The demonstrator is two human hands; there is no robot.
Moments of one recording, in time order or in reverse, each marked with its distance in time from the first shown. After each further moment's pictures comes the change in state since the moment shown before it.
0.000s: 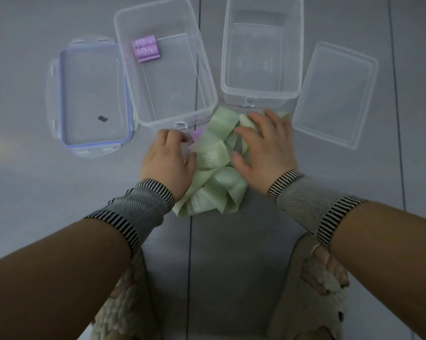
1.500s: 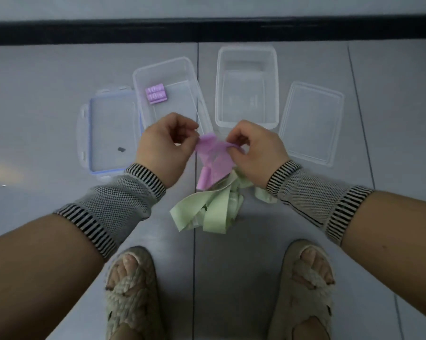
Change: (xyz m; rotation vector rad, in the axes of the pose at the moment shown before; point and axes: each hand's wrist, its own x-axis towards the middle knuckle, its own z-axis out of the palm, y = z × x) left_hand 0.012 0.053 -0.091 -0.534 0.024 0.035; right_hand 0.012 -0.028 -0.076 0.563 0.012 0.082
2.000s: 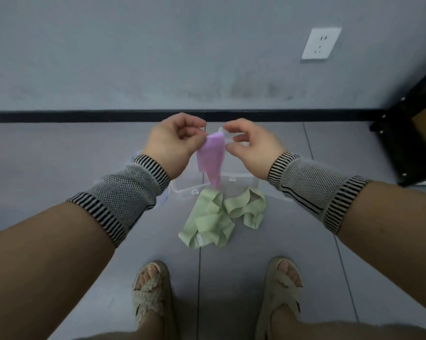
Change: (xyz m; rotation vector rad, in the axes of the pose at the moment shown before) left_hand -0.047 0.171 -0.110 -0.258 -0.025 0.092; right_hand -0.026 -0.154 -0.132 0.122 0.006 -0.008
